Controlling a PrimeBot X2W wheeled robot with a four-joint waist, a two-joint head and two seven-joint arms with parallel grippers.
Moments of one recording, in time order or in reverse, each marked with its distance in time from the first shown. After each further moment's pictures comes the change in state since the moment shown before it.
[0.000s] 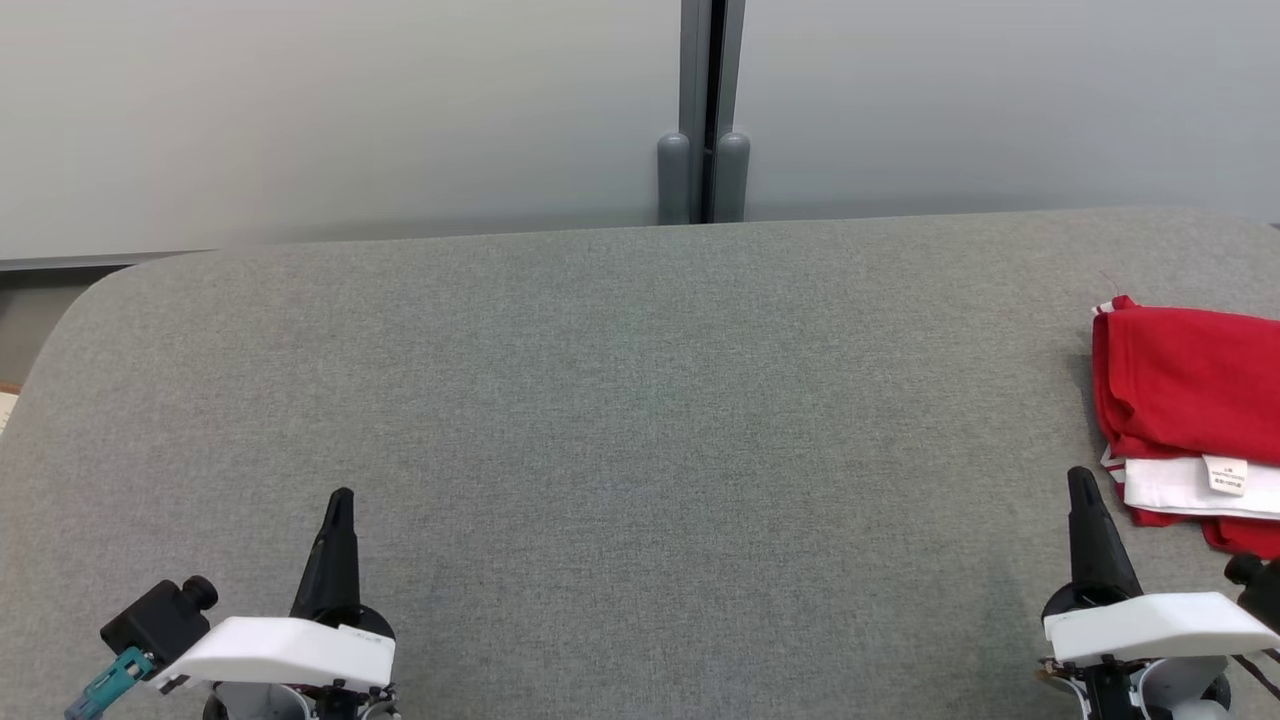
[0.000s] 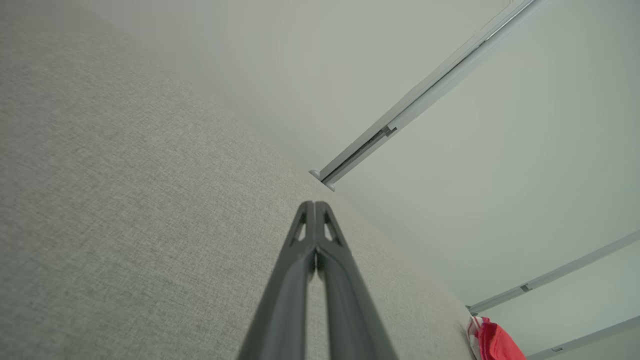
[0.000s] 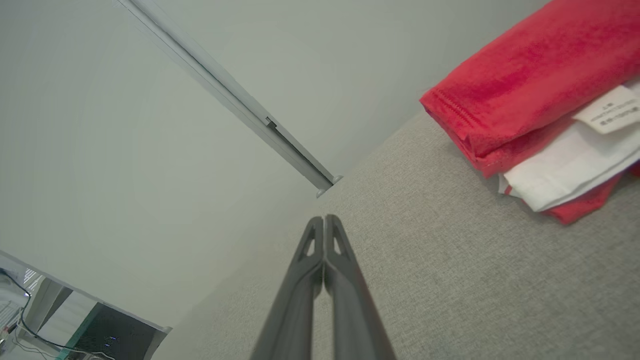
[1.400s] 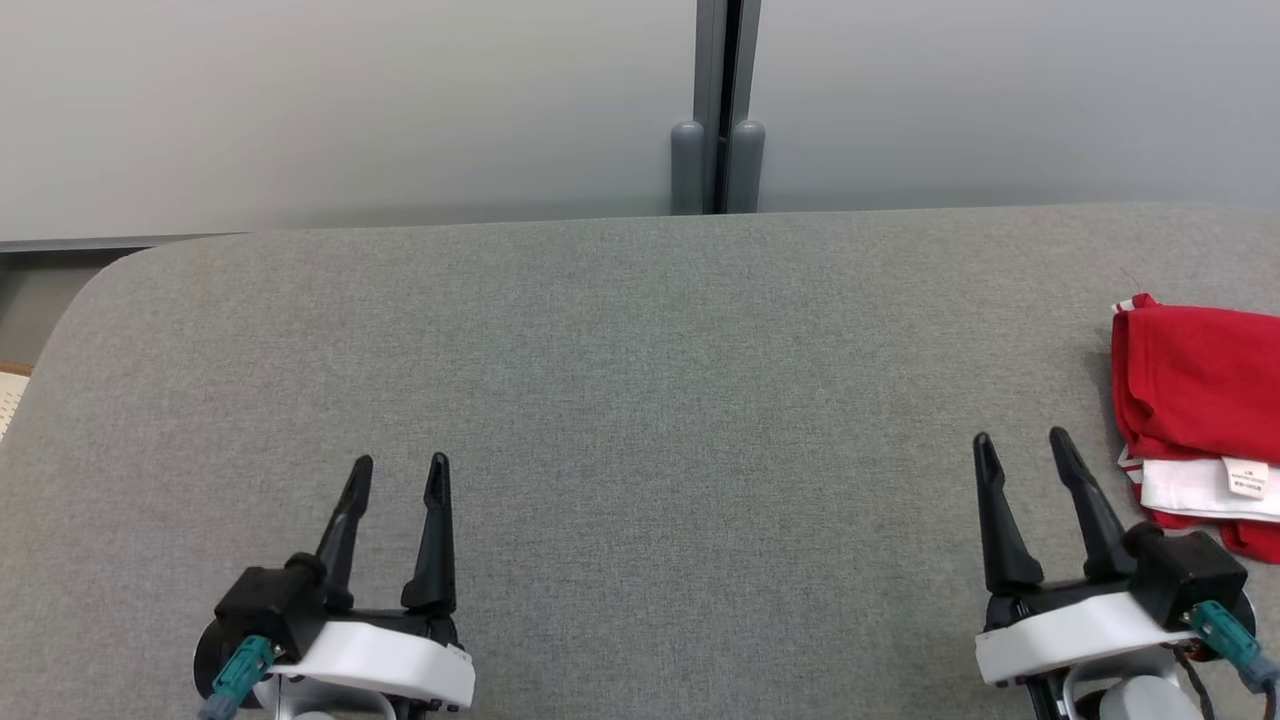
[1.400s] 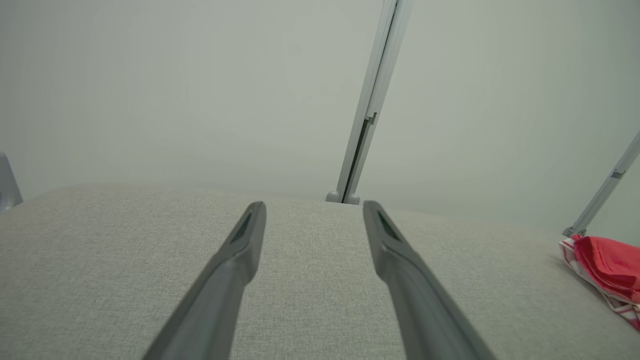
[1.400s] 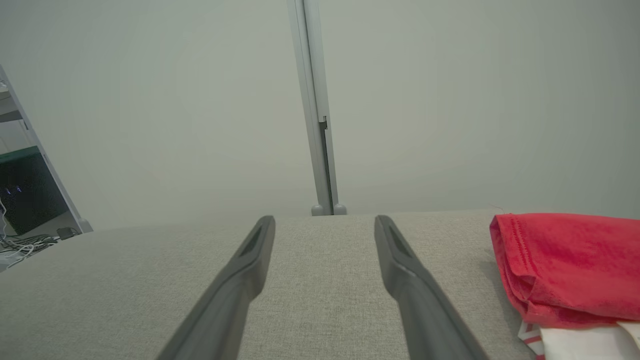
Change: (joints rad) left arm -0.011 -0.010 -0.086 -0.055 0.567 0.053 -0.142; right arm -0.027 -0.016 0.082 -0.022 -0.603 0.000 -0.156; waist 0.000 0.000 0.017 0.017
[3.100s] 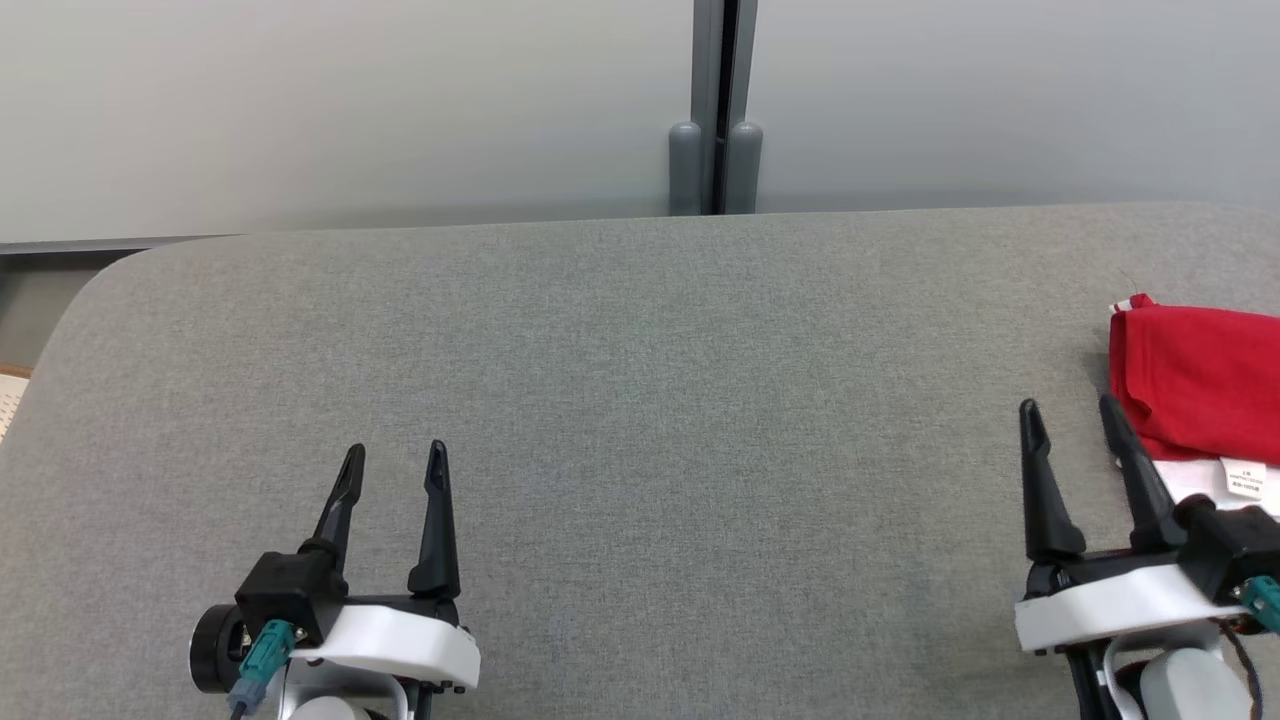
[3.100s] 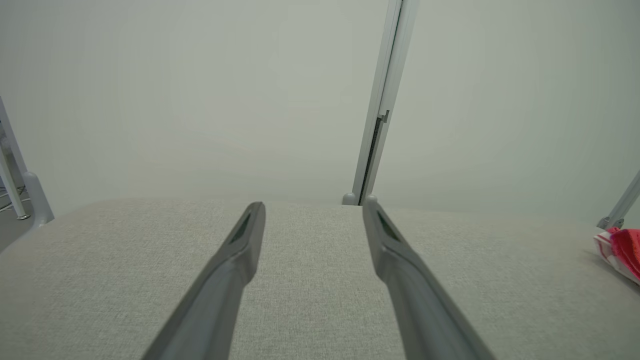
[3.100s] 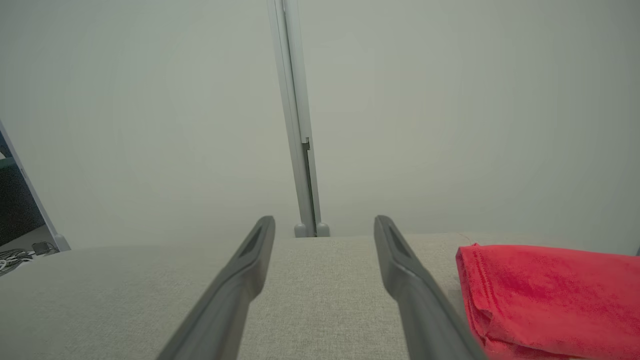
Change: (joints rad) left arm -0.036 0.000 -0.021 0.017 0.059 0.081 0.000; right arm -0.053 -0.065 -0.025 0.003 0.043 0.000 0.000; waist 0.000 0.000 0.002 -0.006
